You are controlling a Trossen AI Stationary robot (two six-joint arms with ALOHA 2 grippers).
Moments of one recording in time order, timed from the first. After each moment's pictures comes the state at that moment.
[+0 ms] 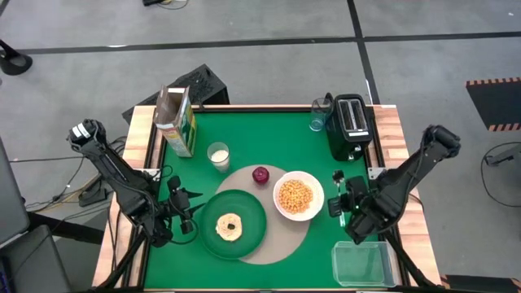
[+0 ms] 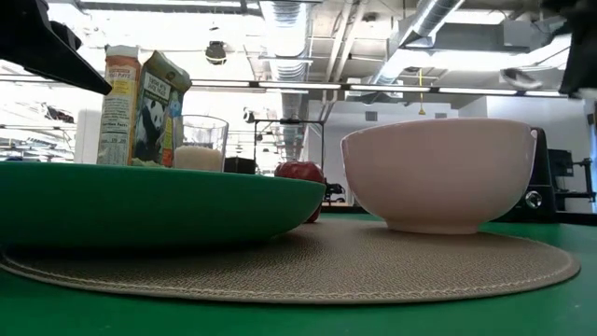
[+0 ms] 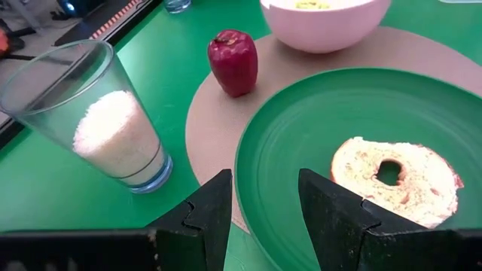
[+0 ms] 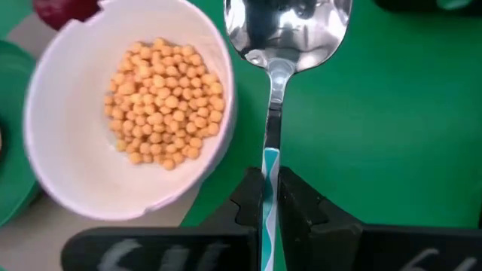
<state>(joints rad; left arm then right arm) -0.87 1.13 0.66 -0.73 -0.97 -0.98 0.77 1.33 1.07 -1.35 0.56 2.11</state>
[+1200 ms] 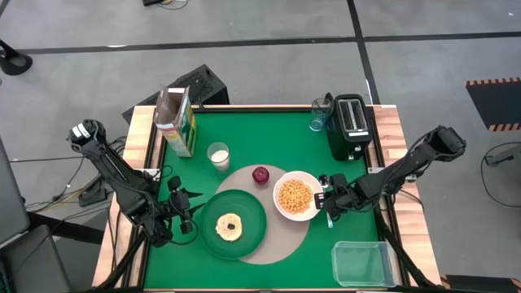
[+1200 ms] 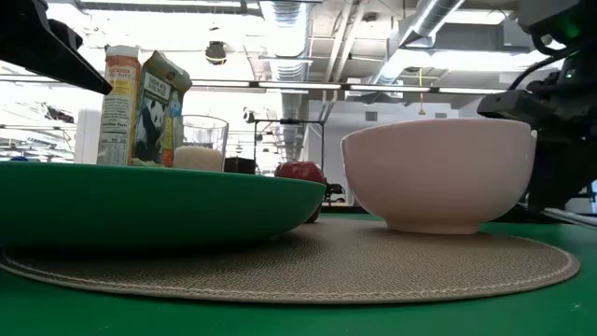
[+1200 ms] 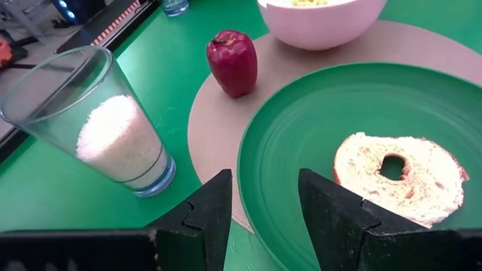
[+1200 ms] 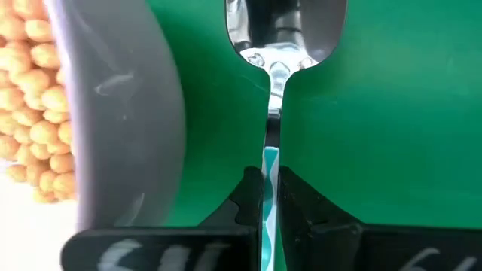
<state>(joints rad) -0.87 1.13 0.66 -0.73 -0.97 -0.94 0.44 1.26 0.58 -0.61 0.28 1.81</state>
